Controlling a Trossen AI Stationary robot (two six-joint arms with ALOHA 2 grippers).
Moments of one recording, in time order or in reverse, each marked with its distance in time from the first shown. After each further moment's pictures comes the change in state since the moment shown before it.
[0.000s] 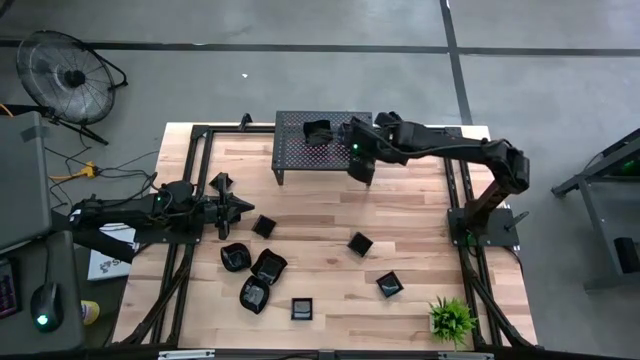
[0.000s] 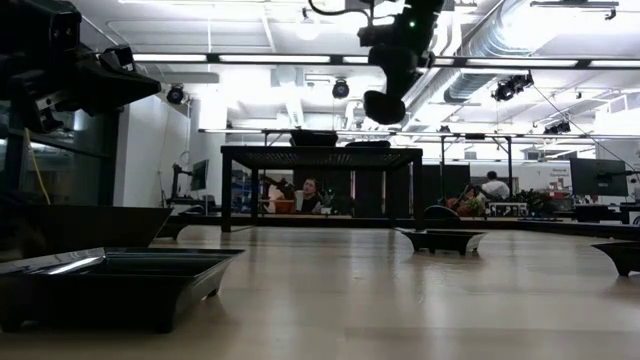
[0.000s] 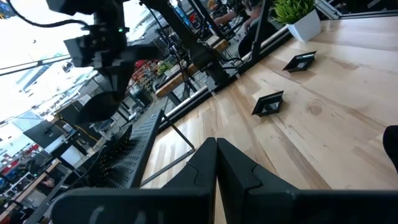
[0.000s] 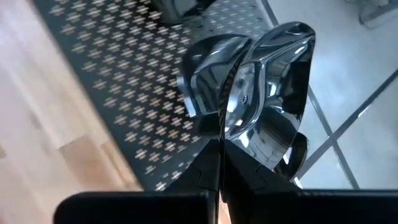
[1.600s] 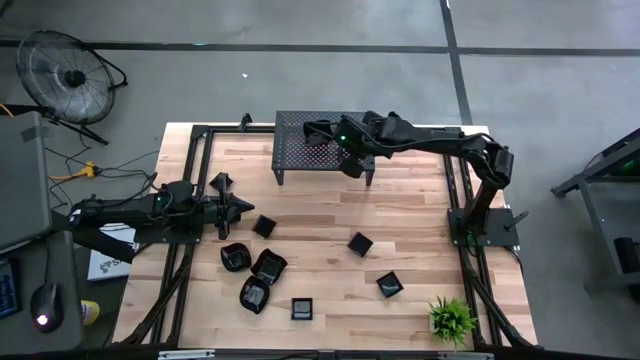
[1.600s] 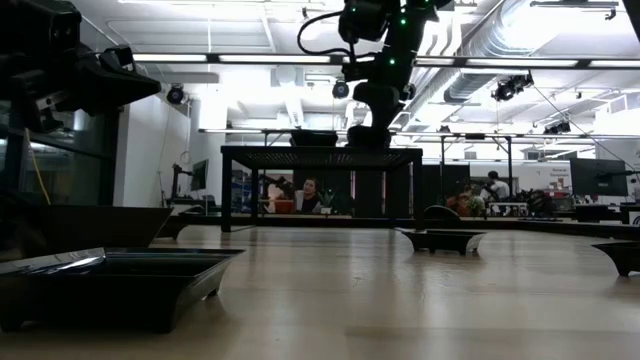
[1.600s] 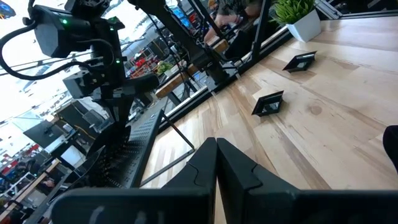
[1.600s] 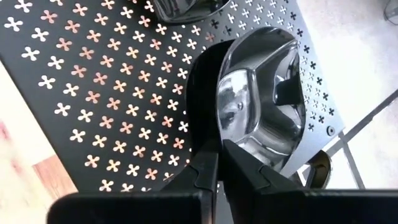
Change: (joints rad) left arm 0.000 0.000 0.000 0.000 0.000 0.000; right arm -0.088 0.131 0.001 0.112 -0.085 -0.112
